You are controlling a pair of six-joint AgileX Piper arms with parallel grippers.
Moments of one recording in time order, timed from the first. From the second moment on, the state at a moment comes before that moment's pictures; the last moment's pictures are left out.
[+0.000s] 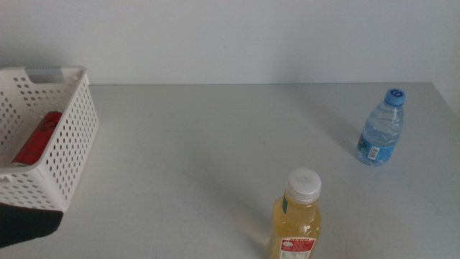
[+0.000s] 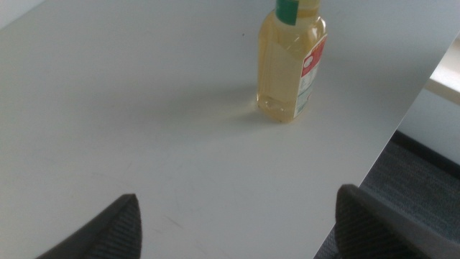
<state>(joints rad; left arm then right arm) -0.71 0.51 -0.73 -0.16 0.91 0.23 -0.10 -0.01 0.03 0.16 0.18 -0.17</state>
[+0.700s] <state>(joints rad) -0.79 0.25 -0.37 -0.17 0.54 0.22 -0.10 -0.01 0.03 0.16 0.18 -0.17</state>
